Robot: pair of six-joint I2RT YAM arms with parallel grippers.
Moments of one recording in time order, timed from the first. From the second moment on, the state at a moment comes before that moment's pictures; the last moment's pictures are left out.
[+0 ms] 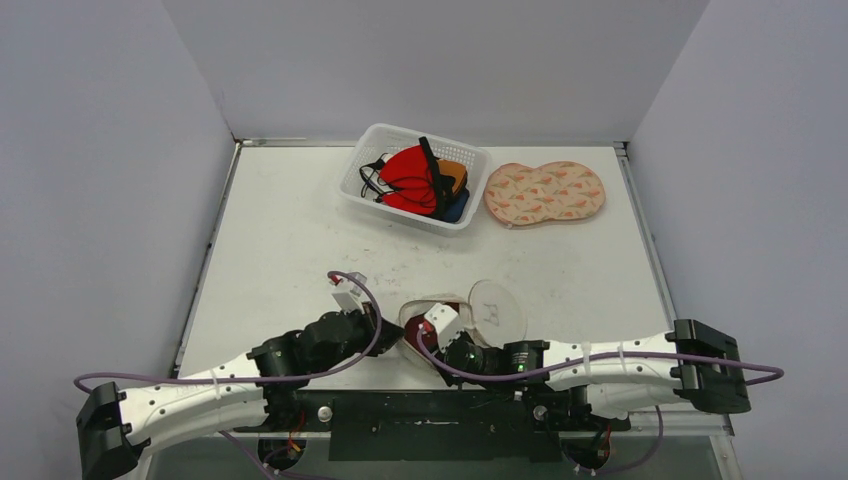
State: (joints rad) left arm -1.11 0.67 0.34 -0.11 -0.28 -0.99; right arm 1.41 1.19 0.60 -0.21 0.43 0.41
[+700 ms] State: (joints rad) left arm -1.11 0.72 0.31 -0.06 -0.28 -0.99; right arm 1.35 0.95 0.61 -0.23 0.56 0.58
